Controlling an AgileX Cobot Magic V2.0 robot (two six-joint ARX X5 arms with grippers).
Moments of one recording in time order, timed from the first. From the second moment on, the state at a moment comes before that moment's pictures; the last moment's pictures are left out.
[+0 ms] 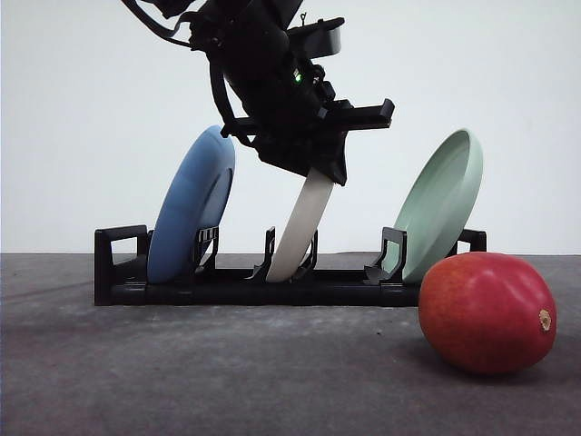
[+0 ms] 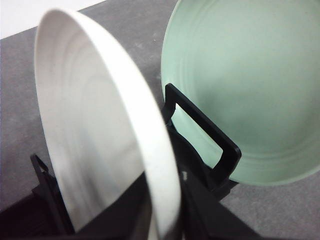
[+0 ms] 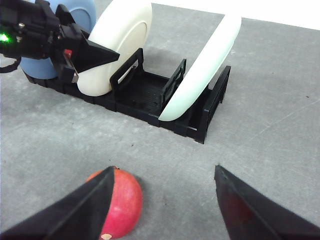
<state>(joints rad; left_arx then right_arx) -0.80 1.78 1.22 0.06 -0.21 -0.03 0.24 0.40 0.62 -0.65 -0.21 -0.01</state>
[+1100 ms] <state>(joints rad) -0.80 1.44 1.22 -0.17 -0.12 -0.30 0.24 0.40 0.62 -0.65 -0.21 -0.01</state>
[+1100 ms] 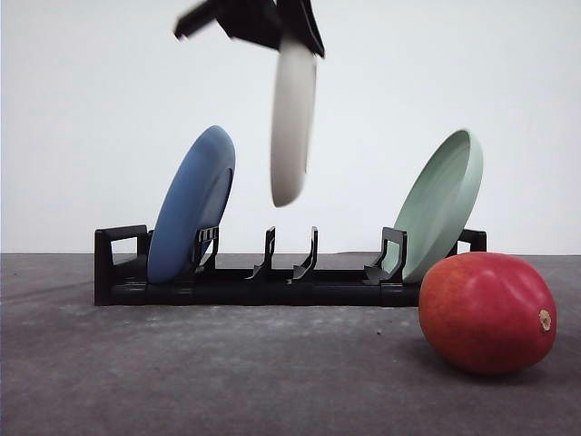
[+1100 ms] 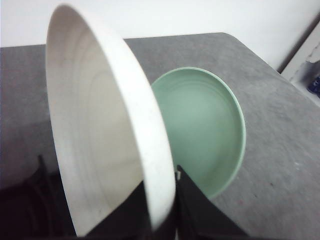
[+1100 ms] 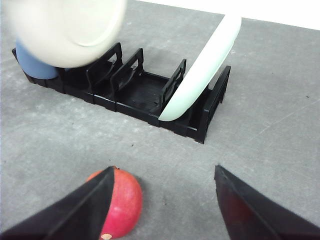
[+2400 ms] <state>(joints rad) -1.20 1.19 0.77 -0.45 -0.32 0.31 0.24 0.40 0.62 -0.65 -0.21 -0.01</state>
